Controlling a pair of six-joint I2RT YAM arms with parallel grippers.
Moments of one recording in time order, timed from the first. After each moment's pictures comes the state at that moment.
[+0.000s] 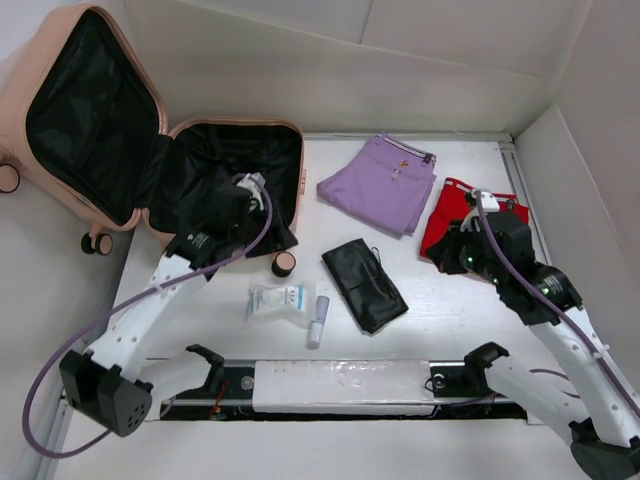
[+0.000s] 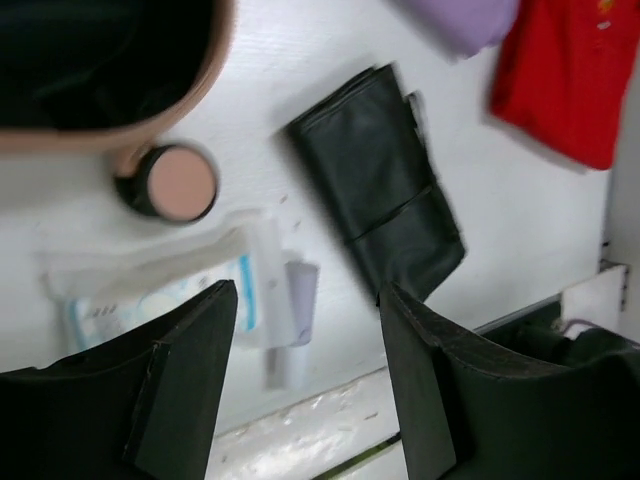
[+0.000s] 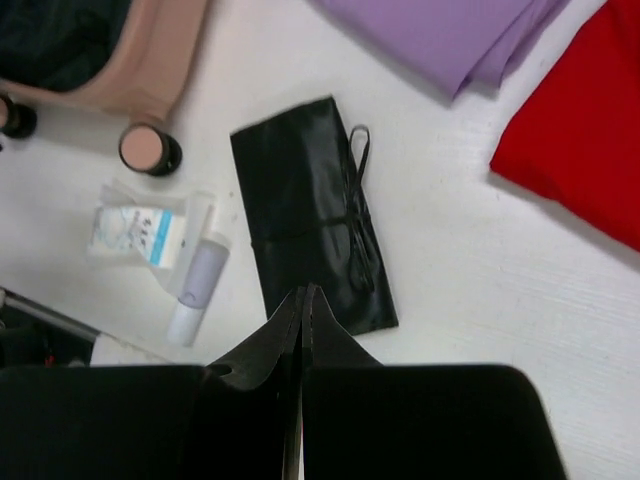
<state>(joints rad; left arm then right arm) -0.48 1.13 1.10 -0.69 0.17 -0.62 0.45 0.77 1.02 -0.76 -0.02 0.44</state>
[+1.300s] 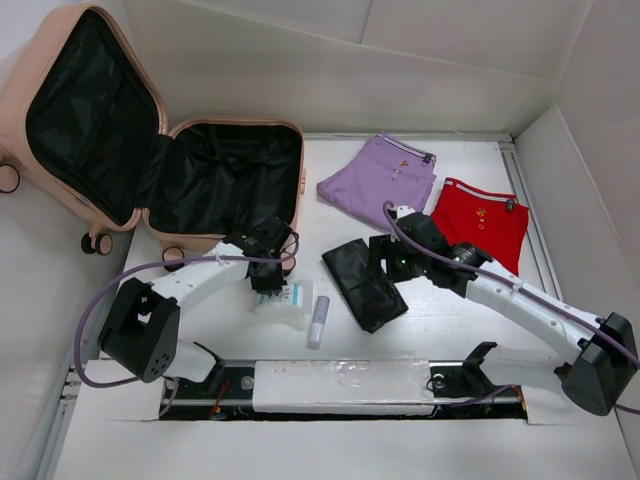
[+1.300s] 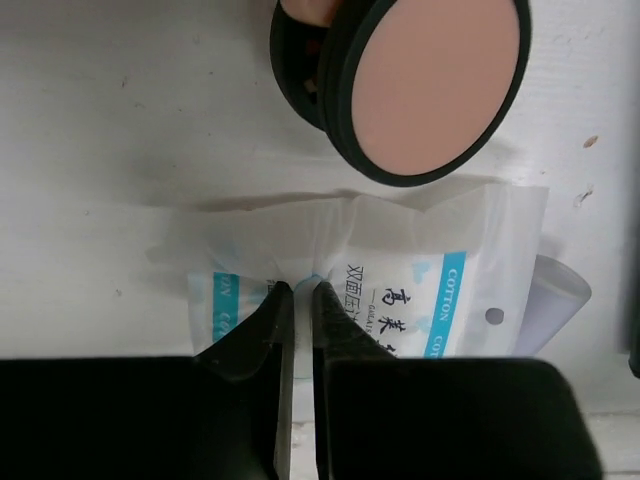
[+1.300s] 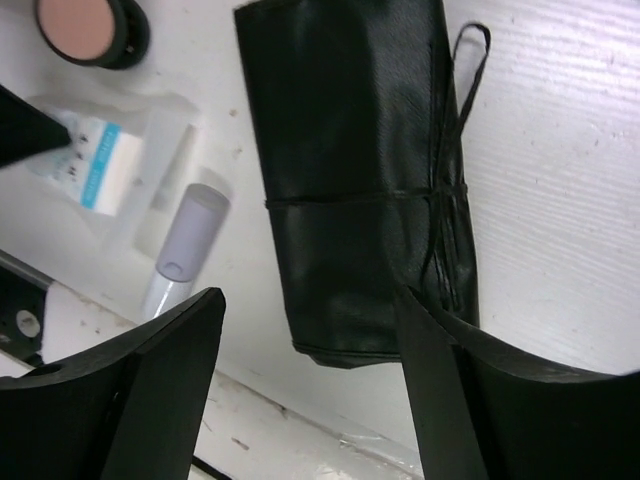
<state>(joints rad) -0.58 1.40 0.85 -0.75 -0.09 -0.68 0.73 1.16 0.92 -0.55 0.01 0.52</state>
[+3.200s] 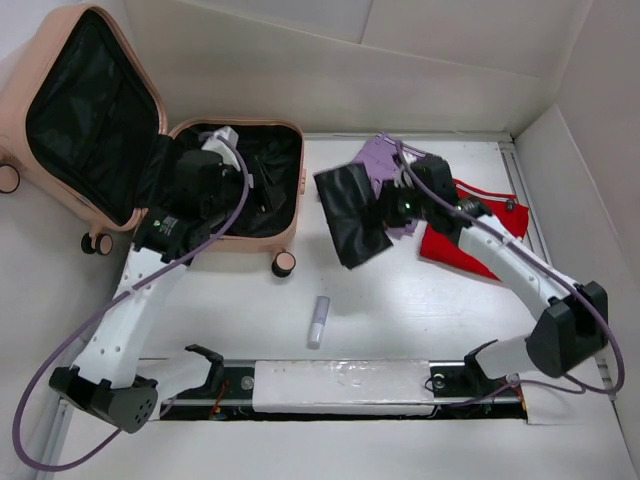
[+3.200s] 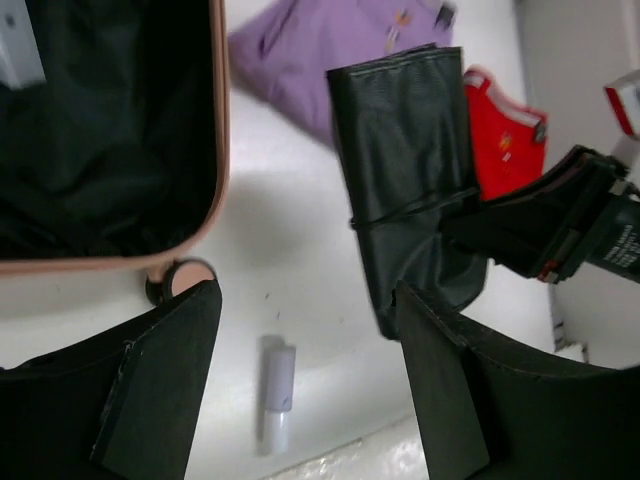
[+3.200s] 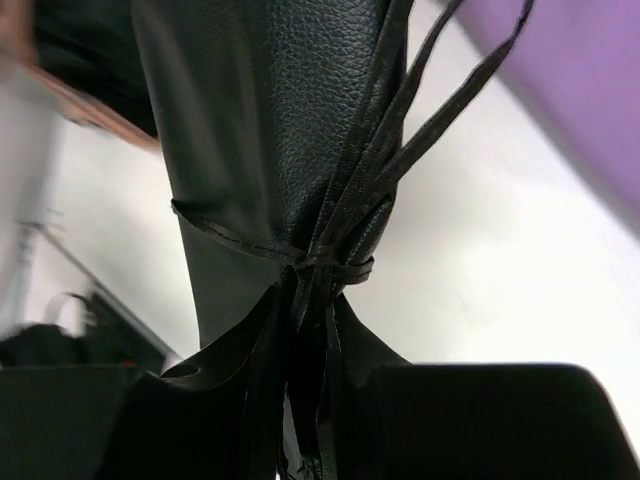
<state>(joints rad) -0.40 1.11 1.35 -0.77 0.10 -0.57 0.46 1.38 1.14 -0.43 -0.31 0.47</state>
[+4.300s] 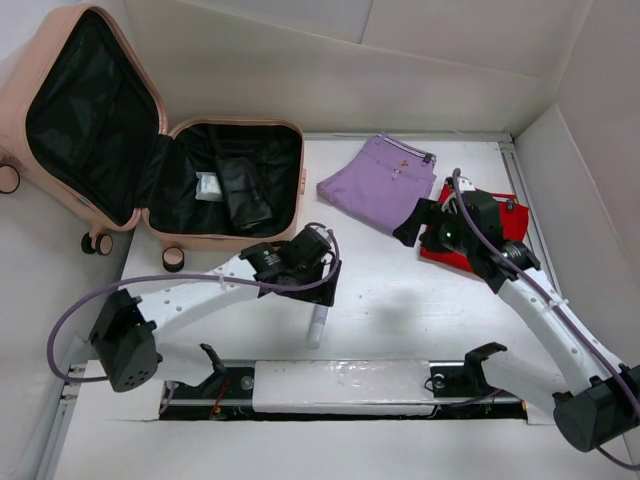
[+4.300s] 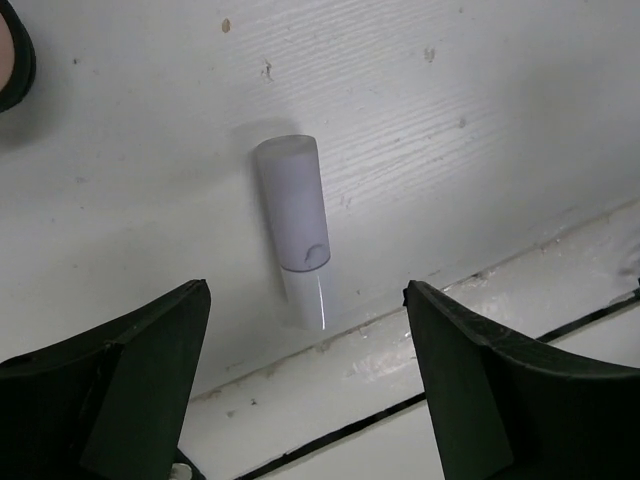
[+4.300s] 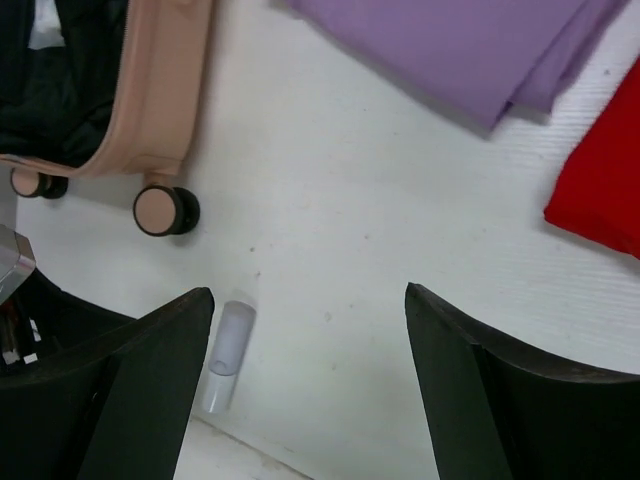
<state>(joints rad) -0.93 1.30 0.99 -0.75 -0.04 -0.62 0.37 1.00 0.92 -0.46 -0.16 0.55</state>
